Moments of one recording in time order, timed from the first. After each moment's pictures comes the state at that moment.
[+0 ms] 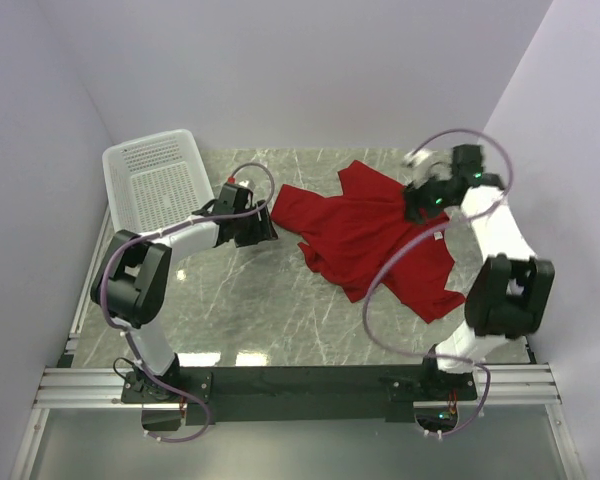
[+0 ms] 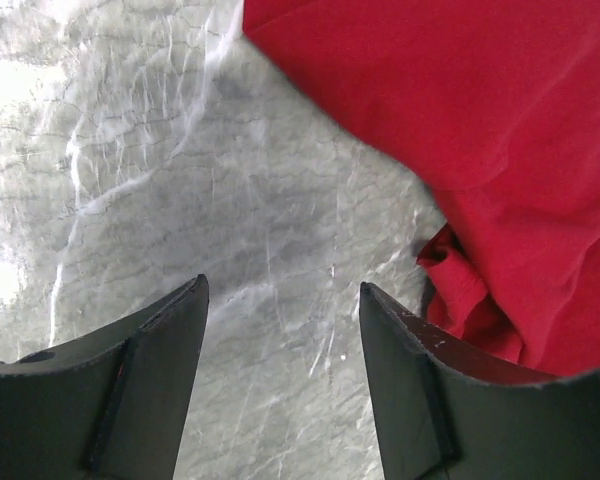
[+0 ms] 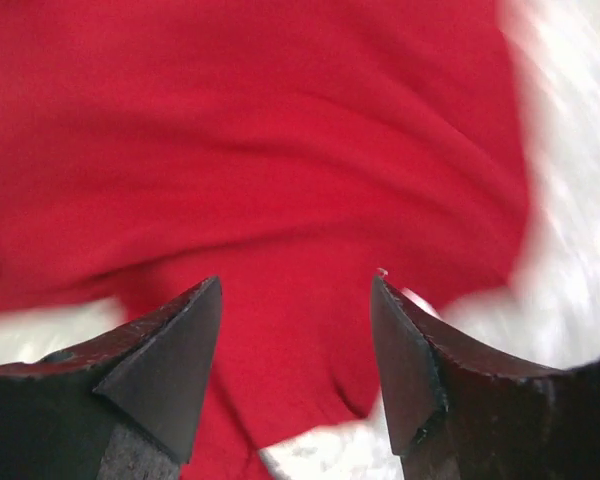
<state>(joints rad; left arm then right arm) -0.41 1.77 1.08 -0.15 0.15 -0.59 -0.15 1.68 1.42 -0.73 -0.45 -0.60</state>
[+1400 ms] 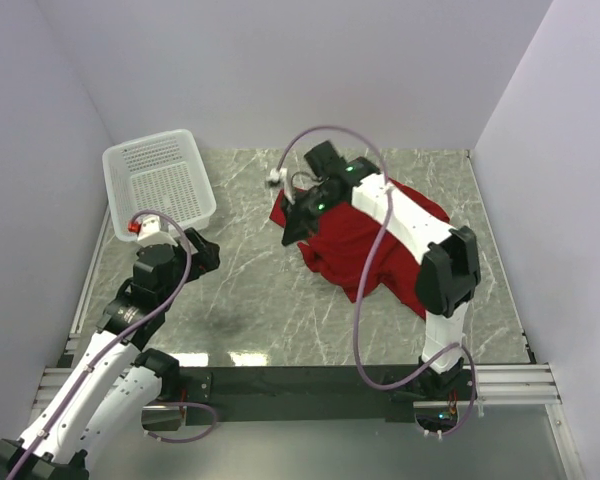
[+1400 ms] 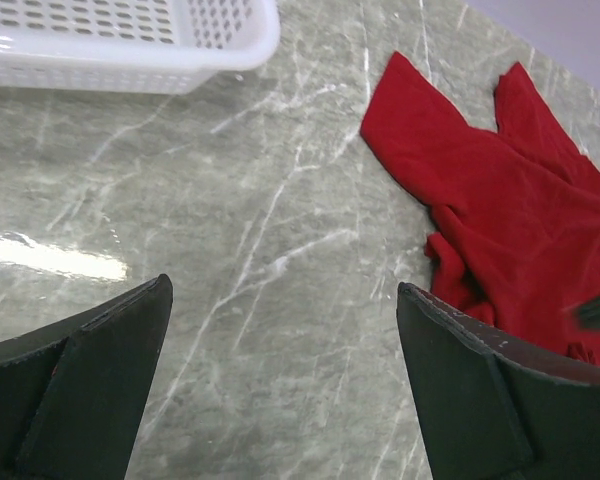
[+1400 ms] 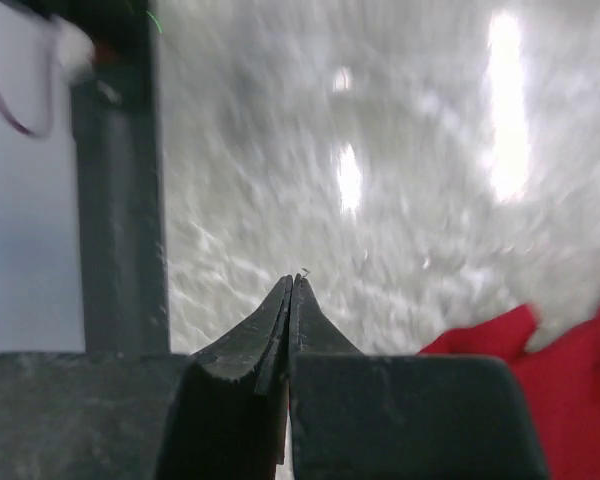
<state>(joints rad) -0.39 0.61 0.60 -0.39 -0.29 -0.64 0.62 1.92 1.76 -0.97 -0.81 -0.51</state>
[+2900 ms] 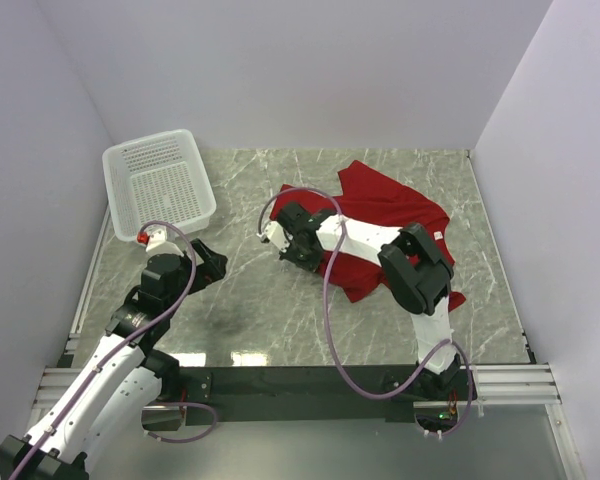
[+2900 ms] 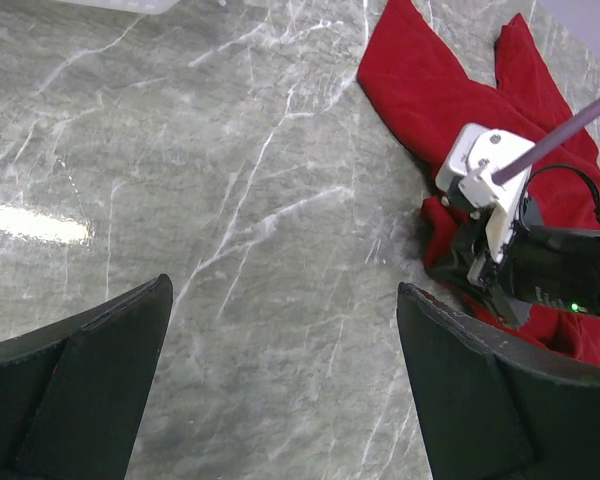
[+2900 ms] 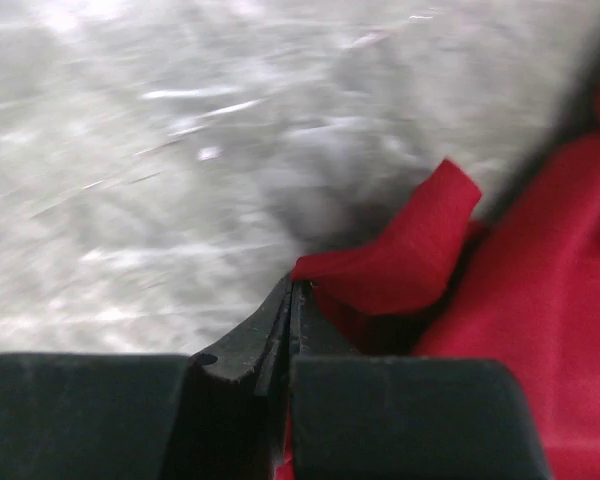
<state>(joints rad) -0.39 0.59 0.47 -0.32 -0.20 -0.73 0.77 2.03 1.46 -0.67 0.02 -0.38</state>
